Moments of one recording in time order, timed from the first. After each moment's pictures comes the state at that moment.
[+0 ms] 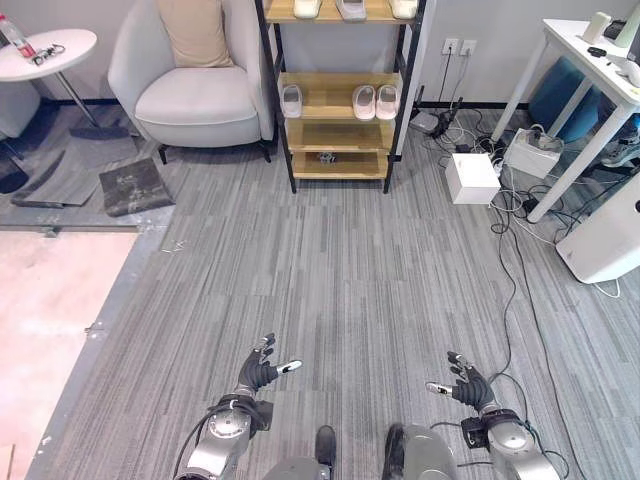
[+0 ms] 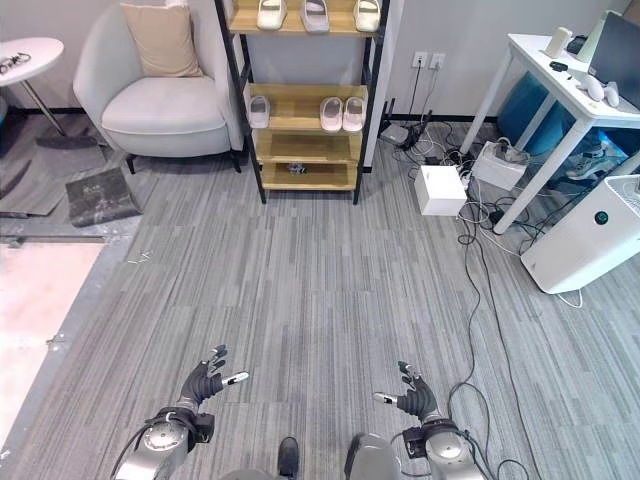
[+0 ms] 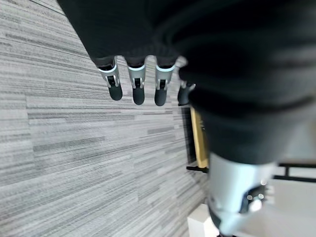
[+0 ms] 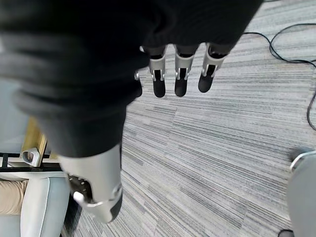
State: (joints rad) left arm 0.04 0.30 -0.27 0.54 -0.23 -0.11 0.13; right arm 0.07 -0.35 0.22 0.56 0.16 -0.10 -0.08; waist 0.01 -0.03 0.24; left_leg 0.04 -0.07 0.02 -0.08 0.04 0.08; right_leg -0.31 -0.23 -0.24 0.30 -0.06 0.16
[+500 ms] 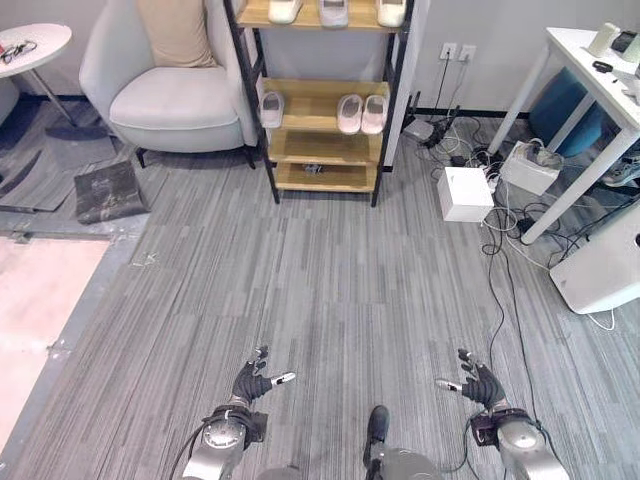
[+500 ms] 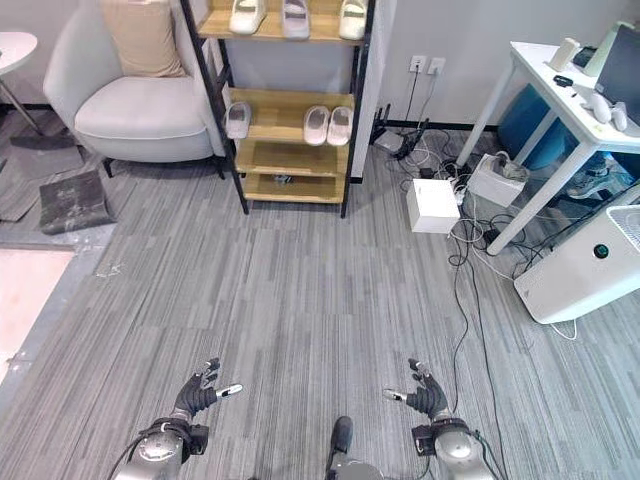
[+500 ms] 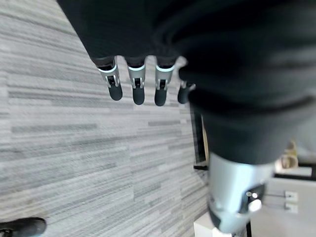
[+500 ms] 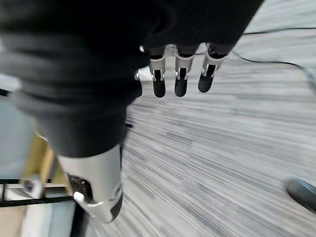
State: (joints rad) left arm 0.05 0.28 -0.27 0.60 -0.22 -0.11 0.13; right arm 0.08 -0.40 0.18 0.54 0.16 -0.11 -0.08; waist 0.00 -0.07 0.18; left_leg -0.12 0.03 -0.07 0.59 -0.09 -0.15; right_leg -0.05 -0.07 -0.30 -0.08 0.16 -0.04
